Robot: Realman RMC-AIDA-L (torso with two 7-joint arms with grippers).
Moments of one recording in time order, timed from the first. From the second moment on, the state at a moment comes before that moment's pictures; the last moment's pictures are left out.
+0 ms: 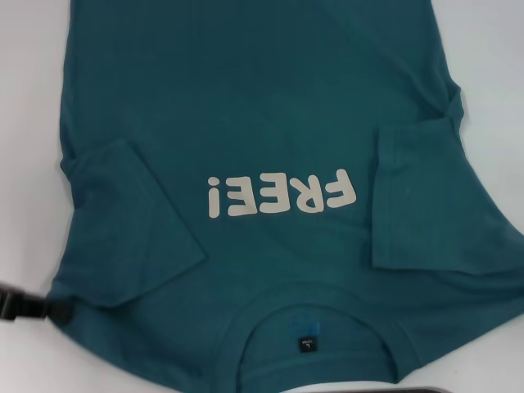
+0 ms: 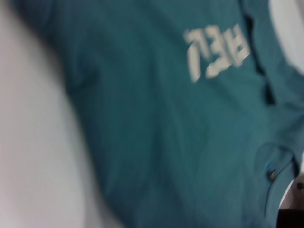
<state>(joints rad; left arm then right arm) -0.47 -1.95 -2.63 -0.71 -0.49 1.89 -2.00 0.17 1.90 -0.18 -0.61 -2.43 -1.82 1.80</state>
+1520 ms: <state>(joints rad) -0.82 -1.93 -2.66 -0.64 -0.86 1.22 -2.12 0.73 1.95 -0.25 -0.57 -2.24 -1.32 1.80</state>
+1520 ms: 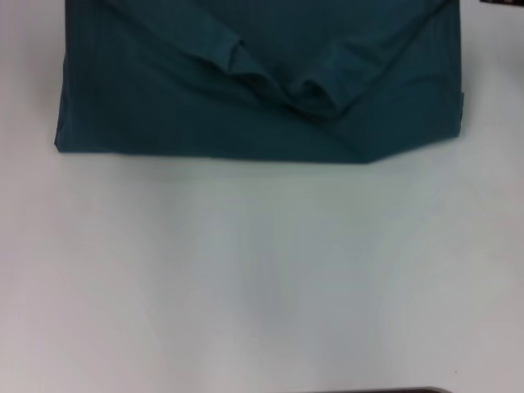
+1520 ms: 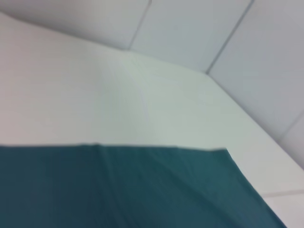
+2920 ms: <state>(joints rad) -0.69 -2.04 -2.65 -0.50 -1.15 0.89 -1.85 0.72 2.04 -0.35 -0.40 -2.08 -0.90 1.56</state>
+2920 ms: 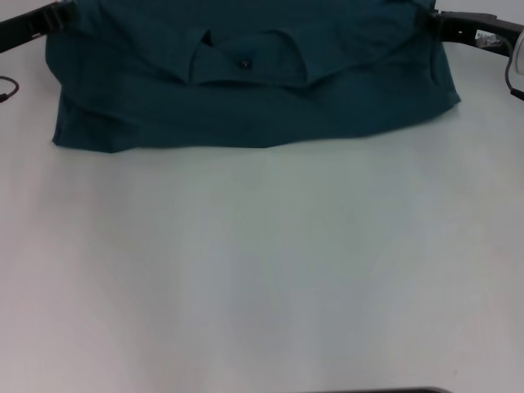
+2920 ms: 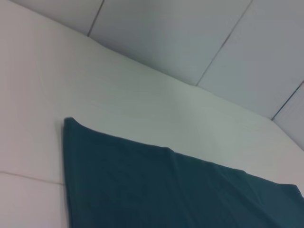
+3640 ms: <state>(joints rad) -0.67 -2.09 -2.60 -0.52 -1.15 1.01 -1.83 0.71 2.06 -0.35 -0.40 -2.09 -0.87 1.56</state>
